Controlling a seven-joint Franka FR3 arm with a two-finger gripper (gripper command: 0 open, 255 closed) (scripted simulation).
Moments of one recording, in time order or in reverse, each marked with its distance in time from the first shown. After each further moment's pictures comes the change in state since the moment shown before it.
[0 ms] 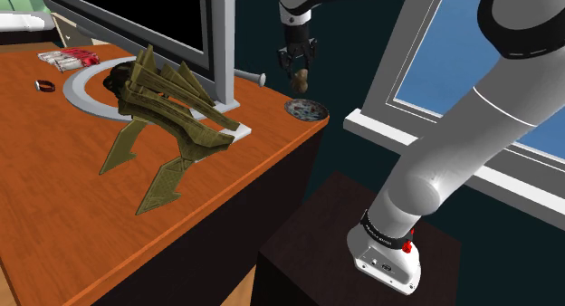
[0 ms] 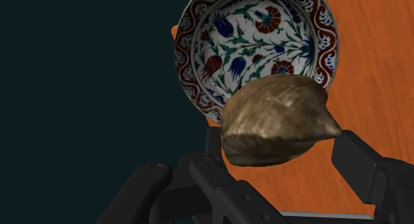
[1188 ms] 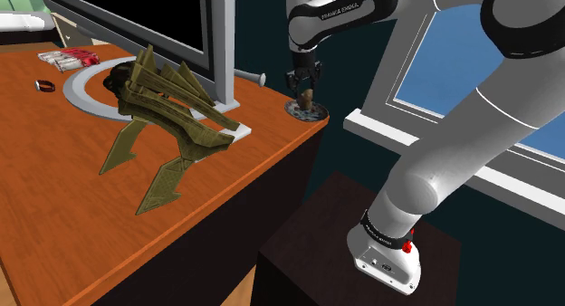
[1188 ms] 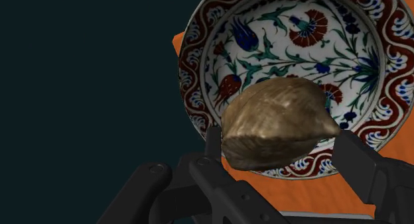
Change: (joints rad) arm -0.035 -0.022 -0.052 -0.207 -0.039 0.202 -0.013
